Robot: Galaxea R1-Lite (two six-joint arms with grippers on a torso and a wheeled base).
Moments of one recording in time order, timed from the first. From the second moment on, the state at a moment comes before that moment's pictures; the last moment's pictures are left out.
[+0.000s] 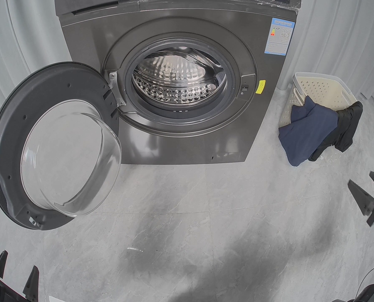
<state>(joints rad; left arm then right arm) 0.00 0.02 -0.02 0.00 0.01 -0.03 0.28 0.87 -0.21 -0.66 -0.10 0.06</state>
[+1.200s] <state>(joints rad) 0.00 0.02 -0.02 0.00 0.01 -0.04 0.00 0.01 -0.02 0.00 0.01 0.00</state>
